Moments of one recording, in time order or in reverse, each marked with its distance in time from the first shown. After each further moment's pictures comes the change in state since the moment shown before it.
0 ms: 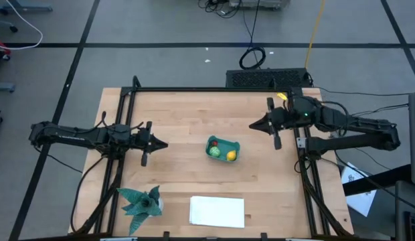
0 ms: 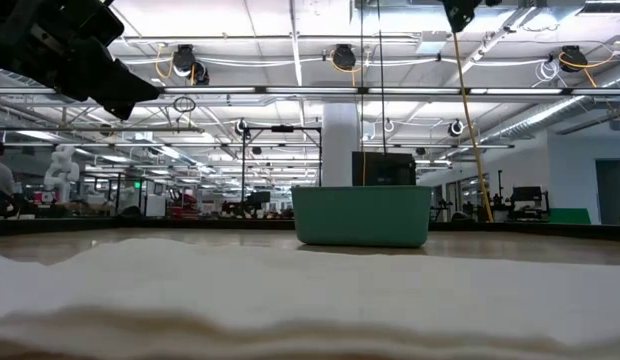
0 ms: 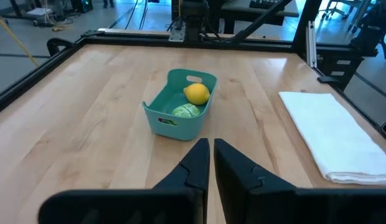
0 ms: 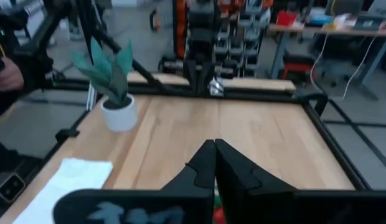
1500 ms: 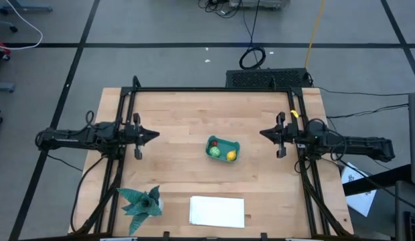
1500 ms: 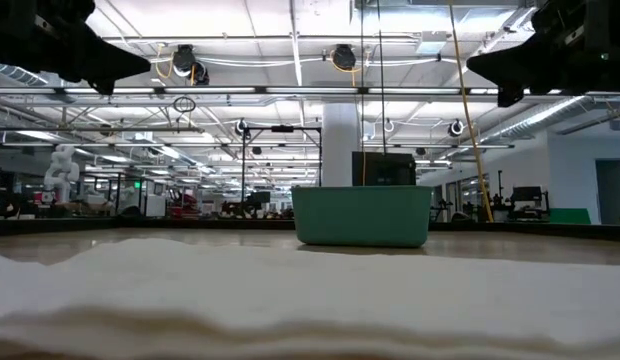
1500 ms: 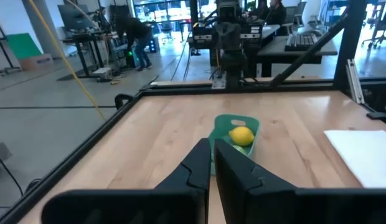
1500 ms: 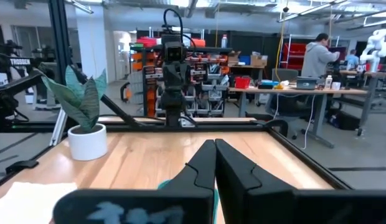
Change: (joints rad) left arm 0.000 -0.285 -0.001 -0.098 -0.175 0.131; right arm 0.016 -0.540 -0.765 0.566 0.160 0.065
